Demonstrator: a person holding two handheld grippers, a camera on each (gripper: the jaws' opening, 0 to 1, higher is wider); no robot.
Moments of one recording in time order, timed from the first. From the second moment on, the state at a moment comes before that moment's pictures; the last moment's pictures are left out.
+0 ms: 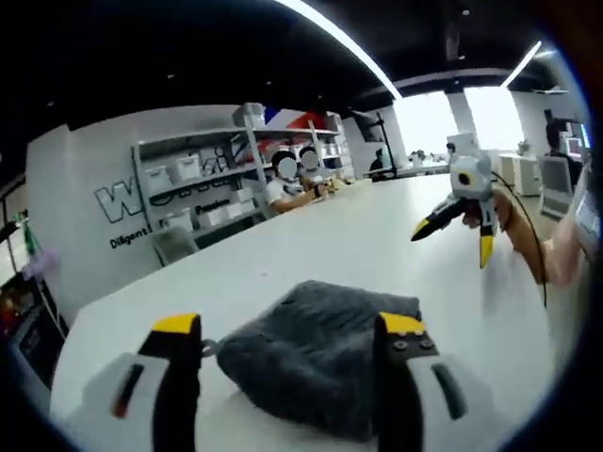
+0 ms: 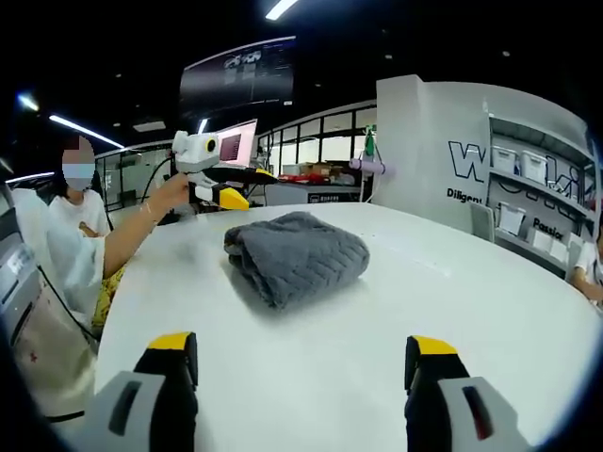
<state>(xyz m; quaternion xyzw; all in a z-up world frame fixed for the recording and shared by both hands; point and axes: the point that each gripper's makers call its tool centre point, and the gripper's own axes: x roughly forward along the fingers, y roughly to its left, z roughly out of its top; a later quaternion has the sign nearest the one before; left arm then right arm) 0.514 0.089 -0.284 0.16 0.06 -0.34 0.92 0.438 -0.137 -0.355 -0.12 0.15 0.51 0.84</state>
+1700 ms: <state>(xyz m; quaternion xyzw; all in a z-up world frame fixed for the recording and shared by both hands) 0.540 0.061 -0.373 0.05 0.14 -0.44 0.89 0.438 -0.135 -0.360 -0.13 0.16 0.51 0.84</state>
